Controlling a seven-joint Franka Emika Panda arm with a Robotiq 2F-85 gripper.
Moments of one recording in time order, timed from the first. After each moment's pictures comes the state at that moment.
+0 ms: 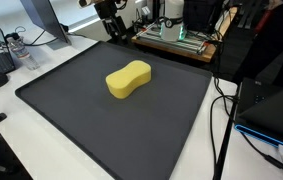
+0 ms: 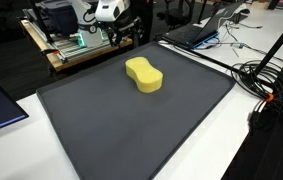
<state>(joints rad) -0.14 0.01 -0.03 -2.34 0.35 2.24 -0.08</state>
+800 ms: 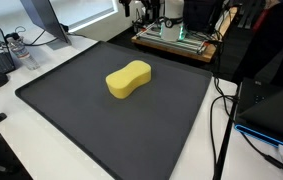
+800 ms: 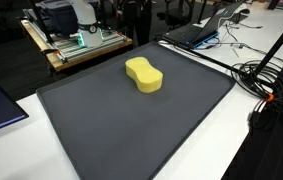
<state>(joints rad) 0.01 -0.42 0.07 -2.56 -0.04 2.23 0.06</state>
